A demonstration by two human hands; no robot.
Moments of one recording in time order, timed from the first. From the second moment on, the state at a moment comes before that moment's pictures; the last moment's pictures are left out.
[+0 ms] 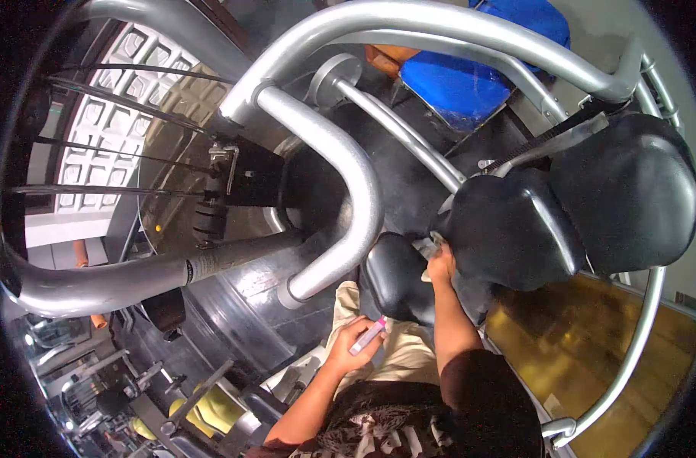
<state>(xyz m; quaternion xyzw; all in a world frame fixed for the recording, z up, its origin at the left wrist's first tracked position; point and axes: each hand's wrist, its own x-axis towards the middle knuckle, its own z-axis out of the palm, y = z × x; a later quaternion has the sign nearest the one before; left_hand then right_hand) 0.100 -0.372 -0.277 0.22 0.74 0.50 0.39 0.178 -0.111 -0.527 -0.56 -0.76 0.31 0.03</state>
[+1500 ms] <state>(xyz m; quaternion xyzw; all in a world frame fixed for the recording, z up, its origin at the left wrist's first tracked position) 0.153 -0.382 -0.262 0.28 0.76 0.47 0.35 0.323 -0.109 -0.578 -0.67 -0.67 0.31 -0.04</state>
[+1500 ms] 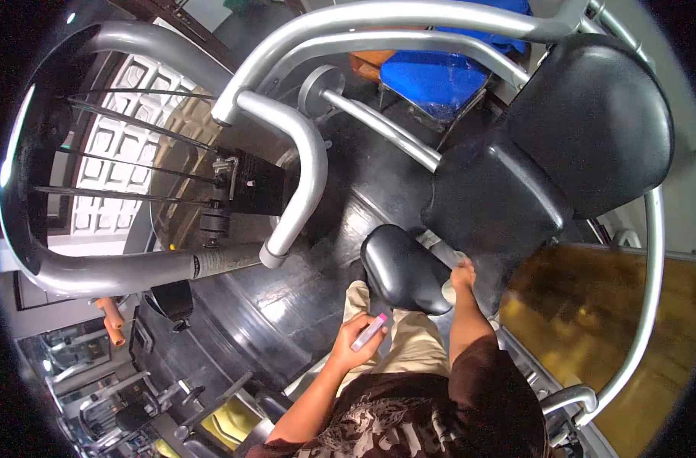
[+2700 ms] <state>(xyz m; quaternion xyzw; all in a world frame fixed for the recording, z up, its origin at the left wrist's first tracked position) 0.134 -0.341 -0.259 0.31 0.71 0.48 0.41 0.304 -0.095 -0.486 -0.57 -0.73 0.34 0.16</state>
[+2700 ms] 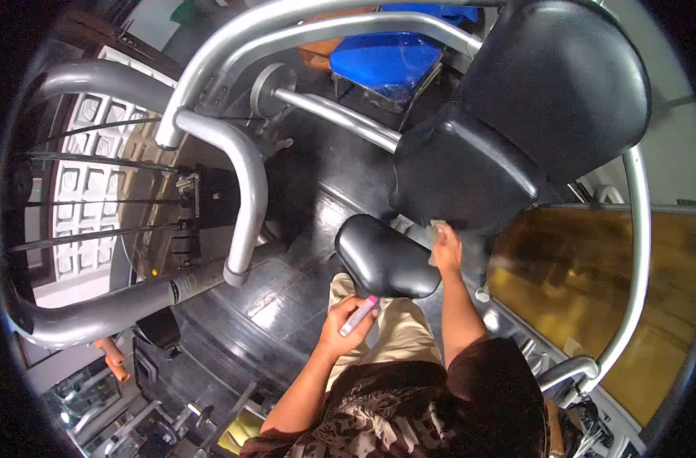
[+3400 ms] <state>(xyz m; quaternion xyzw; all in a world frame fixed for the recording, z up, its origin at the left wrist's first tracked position) 0.142 -0.322 -0.248 0.40 0.67 0.43 0.45 0.348 -0.111 -0.539 -0.73 -0.03 0.64 0.26</state>
